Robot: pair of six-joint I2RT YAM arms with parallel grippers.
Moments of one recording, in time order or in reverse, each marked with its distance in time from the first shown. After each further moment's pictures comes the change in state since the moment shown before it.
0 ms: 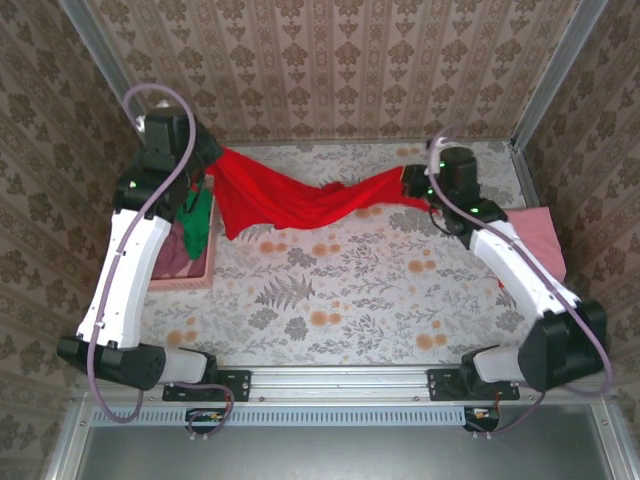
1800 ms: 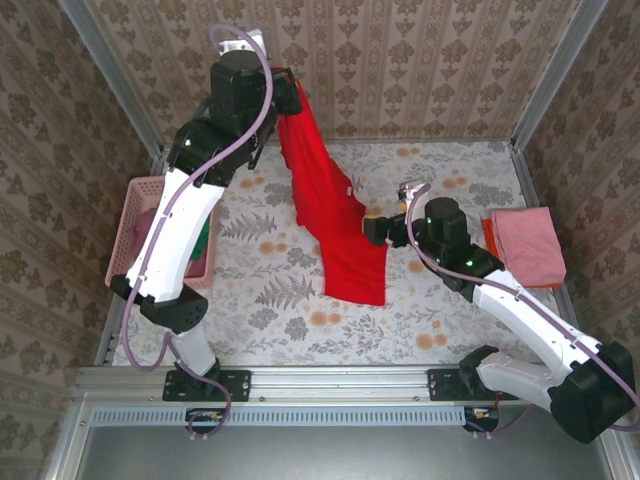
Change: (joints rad) left arm -0.396 0.400 0.676 -0.046 -0.129 0.238; right arm 0.257 -0.240 -0.353 0.127 0.023 -0.205
